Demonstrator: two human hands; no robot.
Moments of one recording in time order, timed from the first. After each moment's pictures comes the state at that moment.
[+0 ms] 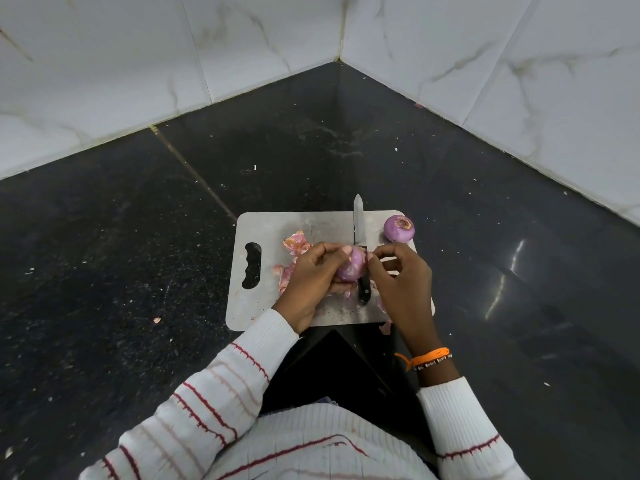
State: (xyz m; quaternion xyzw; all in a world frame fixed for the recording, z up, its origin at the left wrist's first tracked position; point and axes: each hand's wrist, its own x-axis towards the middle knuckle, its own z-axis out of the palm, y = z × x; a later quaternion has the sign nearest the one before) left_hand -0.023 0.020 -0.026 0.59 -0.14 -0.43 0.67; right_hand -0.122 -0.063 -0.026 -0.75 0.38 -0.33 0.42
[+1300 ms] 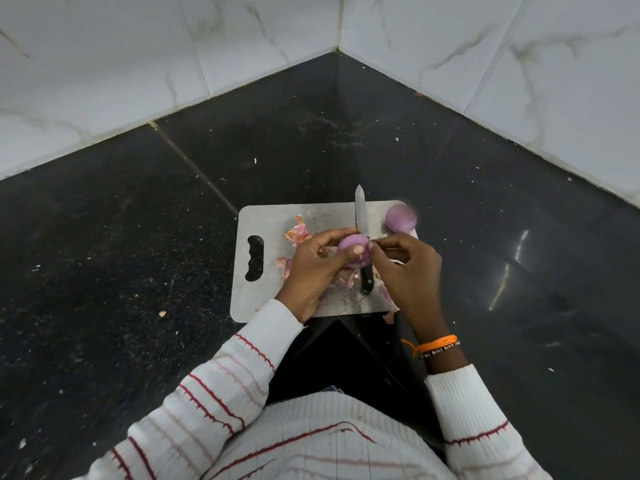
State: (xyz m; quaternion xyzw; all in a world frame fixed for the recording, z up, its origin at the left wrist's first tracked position) left_hand -0.023 0.023 -0.023 0.59 -0.20 -0.39 0.68; right_hand -0.124 -0.061 -0.018 -0.75 0.36 -0.36 0.43
